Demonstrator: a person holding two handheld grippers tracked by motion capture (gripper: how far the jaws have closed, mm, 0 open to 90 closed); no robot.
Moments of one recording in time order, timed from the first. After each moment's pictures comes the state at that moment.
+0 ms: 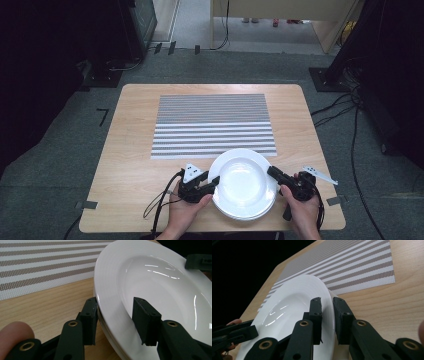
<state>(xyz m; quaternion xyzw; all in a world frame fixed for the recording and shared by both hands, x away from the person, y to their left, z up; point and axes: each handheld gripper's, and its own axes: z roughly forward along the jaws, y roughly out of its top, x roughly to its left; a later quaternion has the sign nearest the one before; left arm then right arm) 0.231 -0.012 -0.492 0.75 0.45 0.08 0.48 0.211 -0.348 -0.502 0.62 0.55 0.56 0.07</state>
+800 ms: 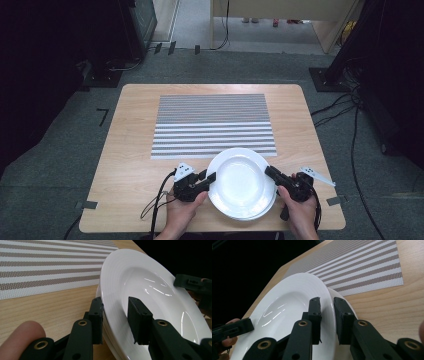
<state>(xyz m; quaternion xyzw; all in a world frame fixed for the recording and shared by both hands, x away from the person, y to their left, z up) 0.231 0.000 -0.487 0.71 0.48 0.06 0.51 0.210 -0.342 -0.504 0.61 0.55 0.57 0.07</state>
